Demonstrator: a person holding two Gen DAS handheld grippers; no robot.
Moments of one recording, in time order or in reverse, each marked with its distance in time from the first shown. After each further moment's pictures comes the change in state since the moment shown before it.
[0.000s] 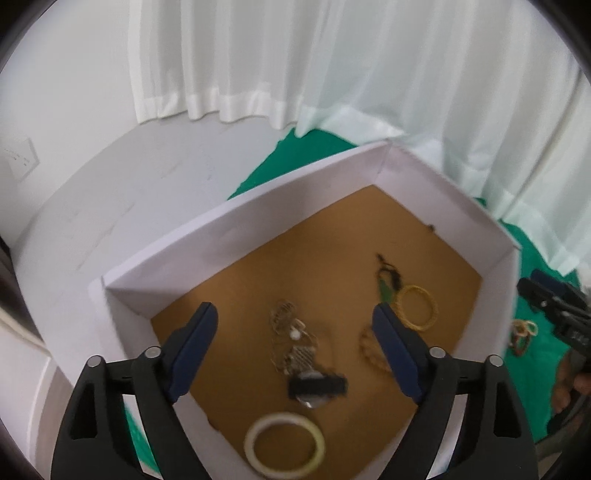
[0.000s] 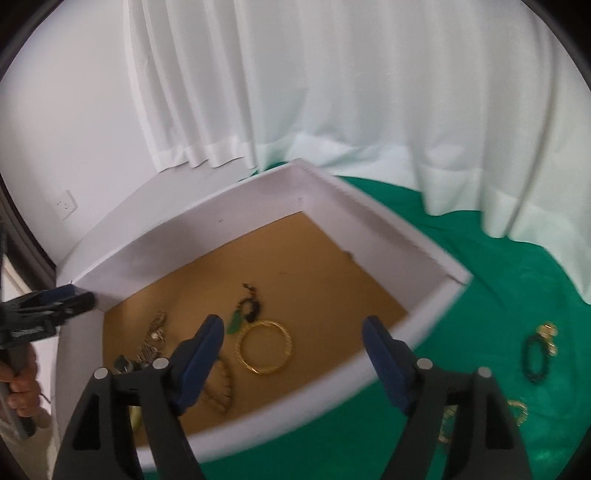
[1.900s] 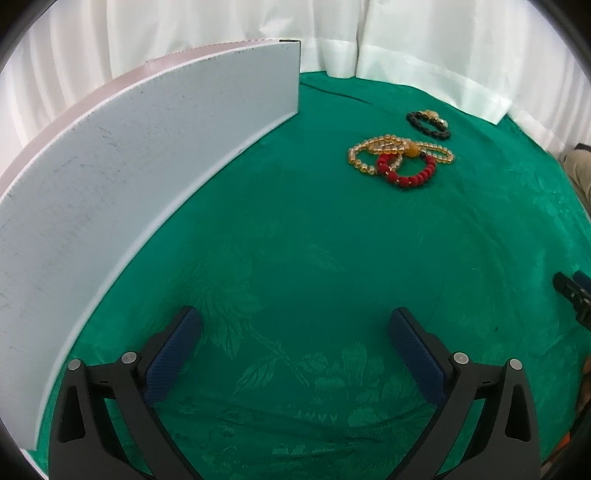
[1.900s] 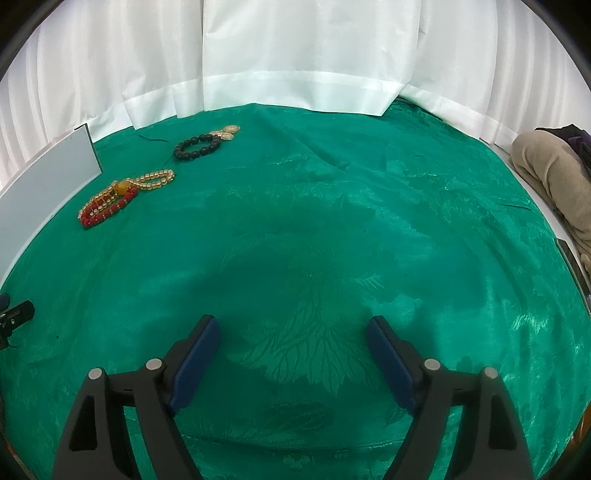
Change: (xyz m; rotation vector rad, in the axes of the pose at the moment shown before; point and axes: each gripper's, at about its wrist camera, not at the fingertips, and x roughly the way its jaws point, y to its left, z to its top) left arm 0.063 -0.249 -0.197 0.339 0.057 -0.144; right arm -0.139 -0.244 -0.294 0.380 0.030 -0.529
